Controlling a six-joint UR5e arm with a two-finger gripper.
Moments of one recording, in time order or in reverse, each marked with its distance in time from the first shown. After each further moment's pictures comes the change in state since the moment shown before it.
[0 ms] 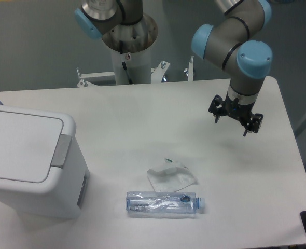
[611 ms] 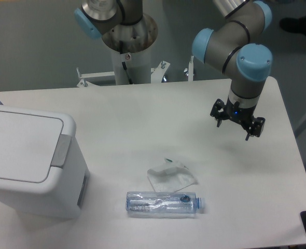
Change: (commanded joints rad) arm -0.012 -0.014 0.002 0.072 -0.101 -0.002
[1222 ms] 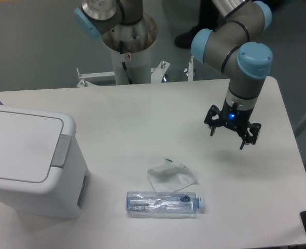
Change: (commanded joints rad) arm -0.070 0.008 0.066 -0.015 -0.052 -0.178
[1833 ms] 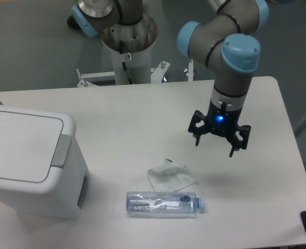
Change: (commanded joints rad) arm -0.083 0.061 0.066 -0.043 -0.086 -0.187
